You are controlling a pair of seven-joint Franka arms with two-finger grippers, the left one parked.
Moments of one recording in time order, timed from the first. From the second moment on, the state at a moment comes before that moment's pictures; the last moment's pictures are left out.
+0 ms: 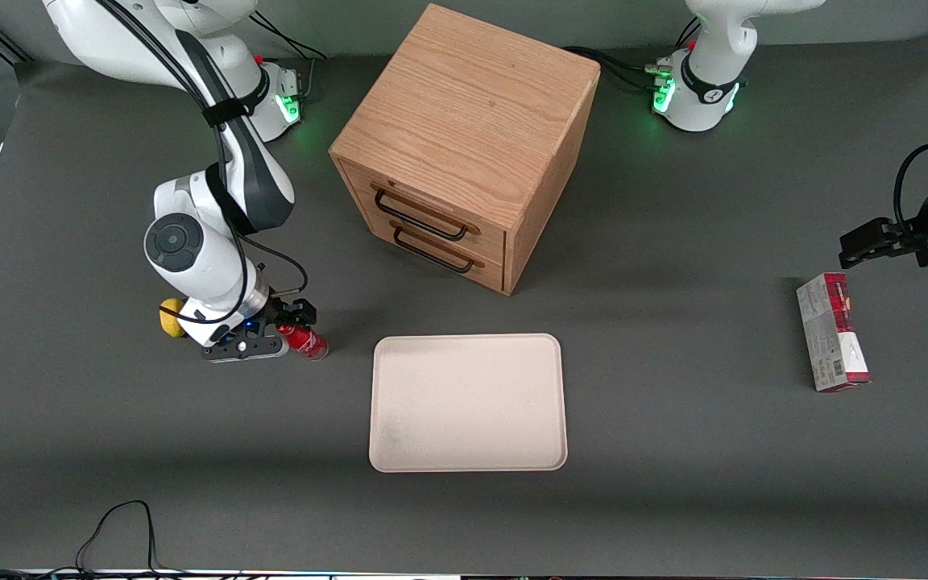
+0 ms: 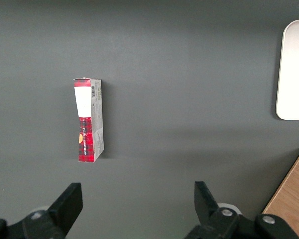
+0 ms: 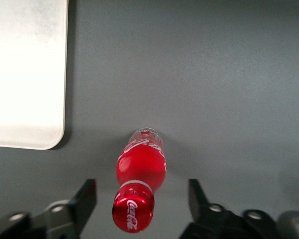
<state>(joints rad) 0.36 0.31 -0.07 -1.96 0.00 2.29 0.23</state>
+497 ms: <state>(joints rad) 0.36 0.31 -0.07 -1.94 0.00 2.25 0.23</state>
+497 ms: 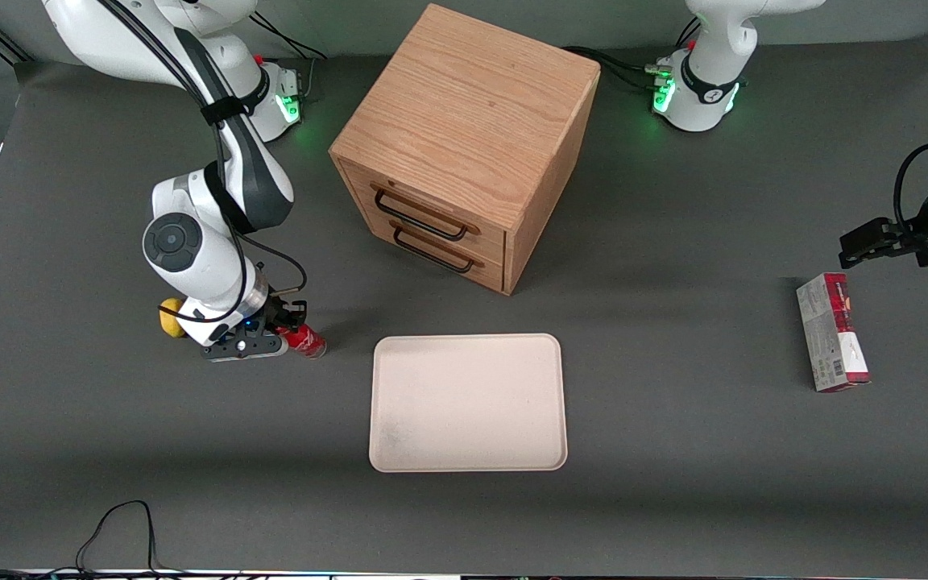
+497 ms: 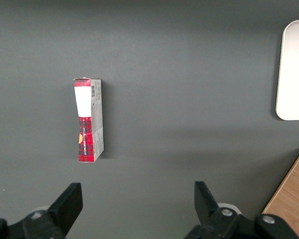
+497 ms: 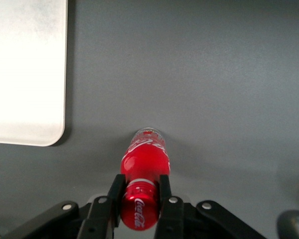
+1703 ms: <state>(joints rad) 0.36 0.36 -0.01 -1.11 0.01 1.47 0.21</state>
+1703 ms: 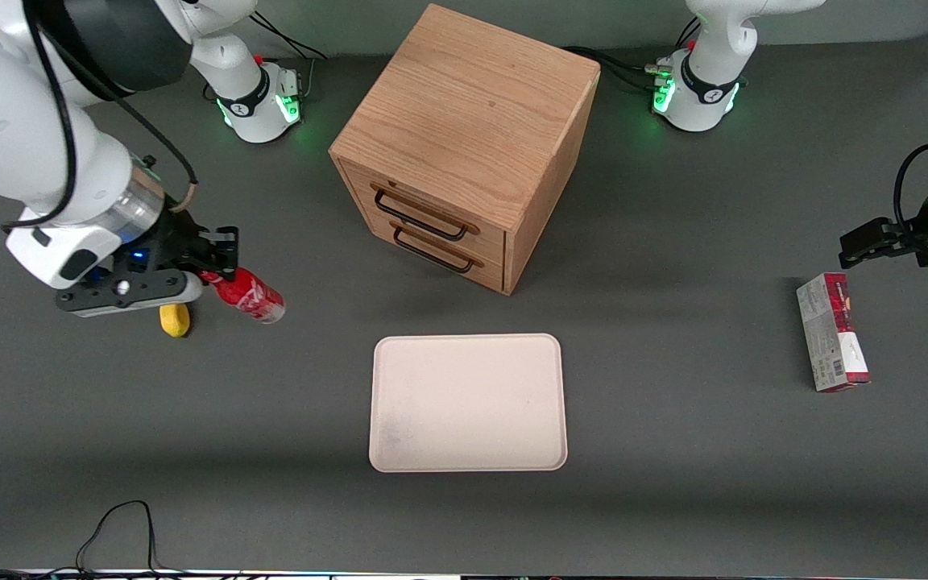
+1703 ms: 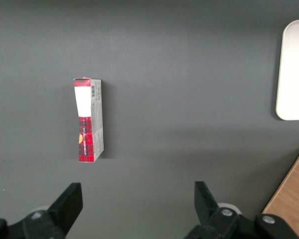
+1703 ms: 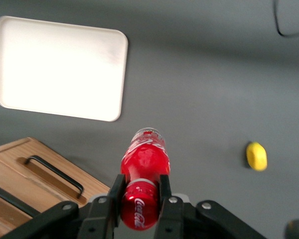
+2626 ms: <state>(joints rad) 0.47 0.70 0.05 -0.86 -0.07 1.65 0.21</state>
